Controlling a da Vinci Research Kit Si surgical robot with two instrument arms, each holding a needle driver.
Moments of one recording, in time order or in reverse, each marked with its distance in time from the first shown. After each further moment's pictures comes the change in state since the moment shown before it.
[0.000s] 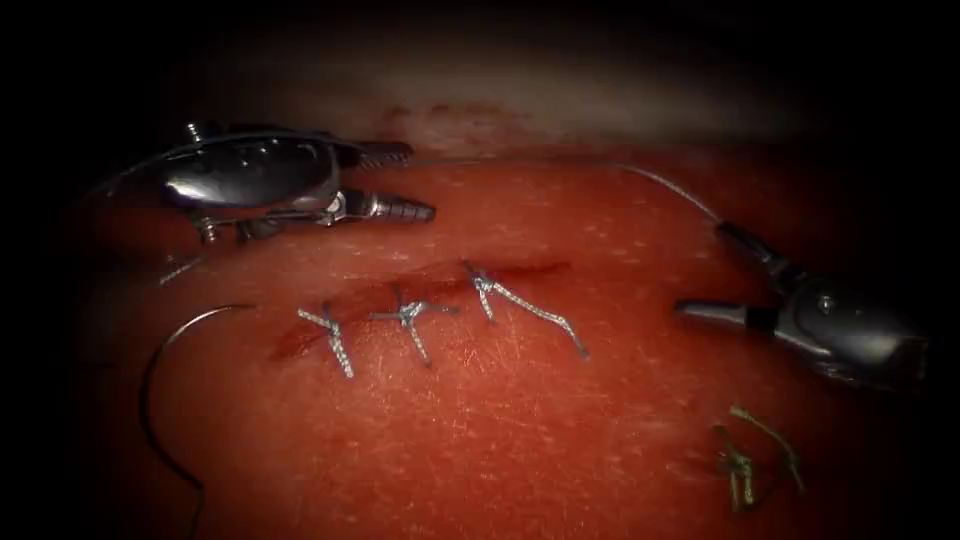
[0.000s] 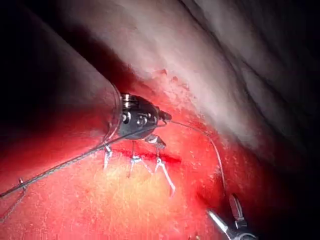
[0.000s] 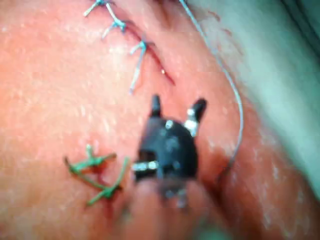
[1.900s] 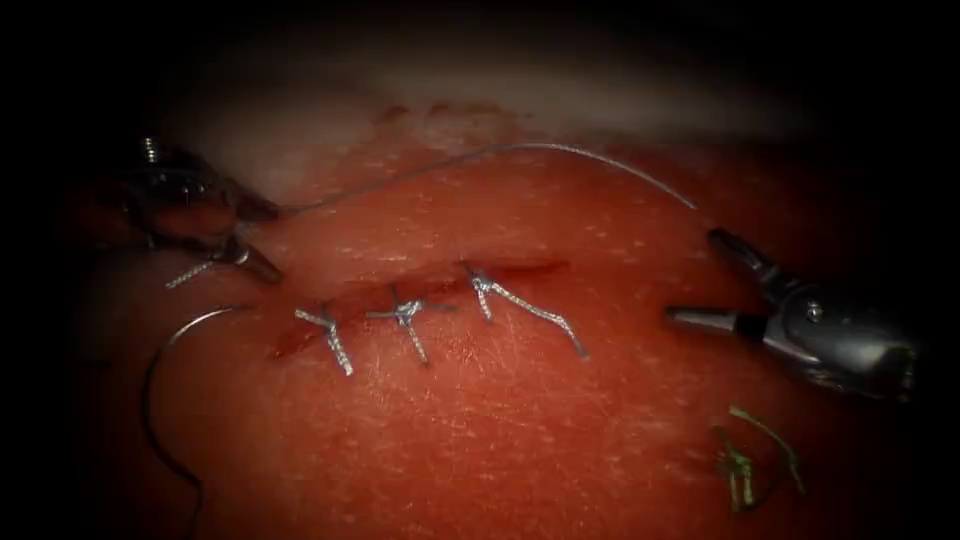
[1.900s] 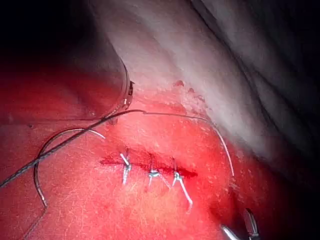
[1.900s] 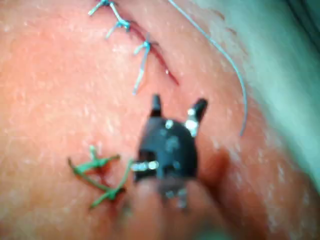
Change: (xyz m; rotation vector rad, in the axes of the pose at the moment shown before) right arm 0.000 -0.001 0.000 0.000 -0.004 -0.001; left arm -0.006 -0.005 -0.004 0.244 -0.644 0.368
